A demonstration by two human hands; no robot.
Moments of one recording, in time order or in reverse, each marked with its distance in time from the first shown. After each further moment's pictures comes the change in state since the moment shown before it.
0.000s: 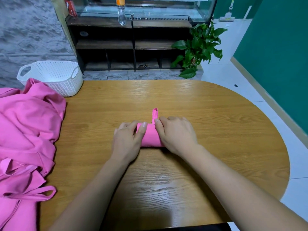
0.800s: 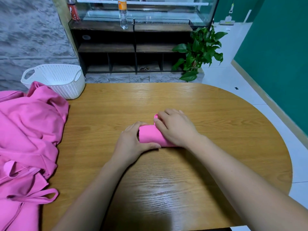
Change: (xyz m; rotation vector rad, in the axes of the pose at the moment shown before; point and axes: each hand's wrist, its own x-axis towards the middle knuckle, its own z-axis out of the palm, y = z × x) left_hand 0.002 0.003 -0.012 -0.110 -0.116 0.036; right_hand 0.031 0.016 0.002 0.172 -0.087 -0.139
